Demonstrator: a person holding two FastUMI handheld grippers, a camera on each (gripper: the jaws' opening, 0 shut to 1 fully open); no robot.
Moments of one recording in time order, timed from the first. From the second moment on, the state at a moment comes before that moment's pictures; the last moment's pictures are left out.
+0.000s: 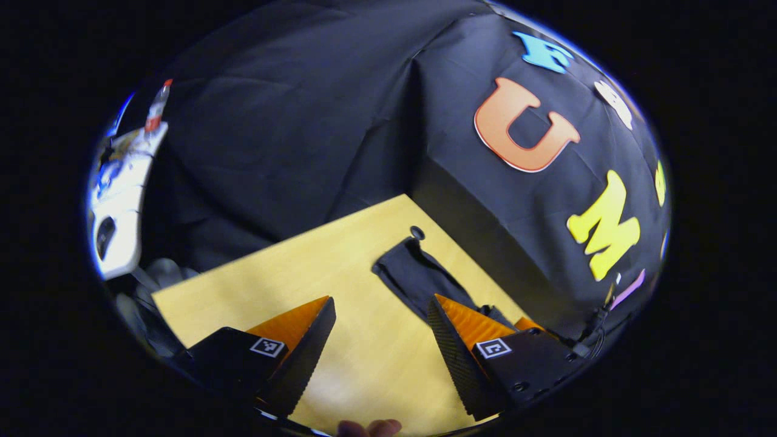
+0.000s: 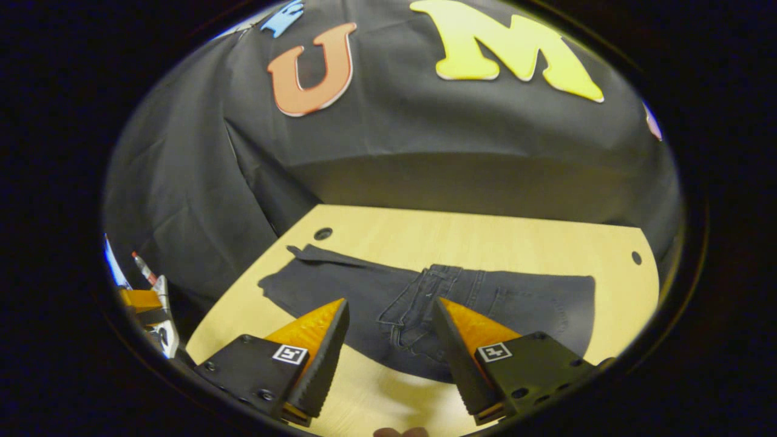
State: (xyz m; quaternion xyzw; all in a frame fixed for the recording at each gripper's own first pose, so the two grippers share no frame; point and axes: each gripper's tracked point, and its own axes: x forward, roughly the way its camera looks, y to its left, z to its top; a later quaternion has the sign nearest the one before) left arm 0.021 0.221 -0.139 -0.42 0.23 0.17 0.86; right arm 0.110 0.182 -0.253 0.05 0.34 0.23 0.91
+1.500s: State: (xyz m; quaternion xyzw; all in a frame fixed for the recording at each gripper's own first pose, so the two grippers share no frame) left arm 0.229 0.226 -0.254 -0.63 0.16 0.16 0.75; right arm 0.007 -0.035 -0.186 0.03 0.34 0.08 0.94
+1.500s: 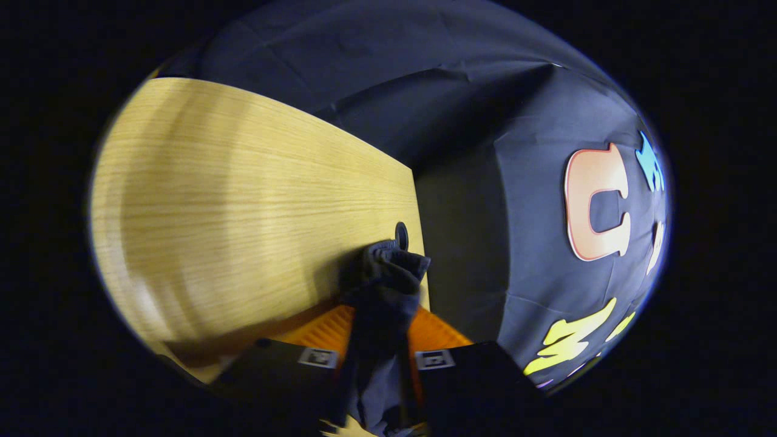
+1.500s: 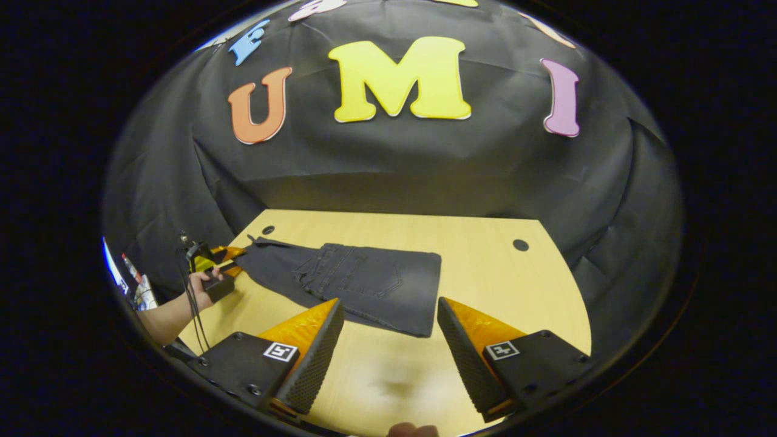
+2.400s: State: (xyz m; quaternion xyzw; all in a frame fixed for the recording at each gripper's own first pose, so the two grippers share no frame) left arm 0.231 -0.031 -0.017 -0.44 0.14 -0.12 0.88; right arm -0.100 -0.146 -0.126 0.07 0.26 -0.03 0.96
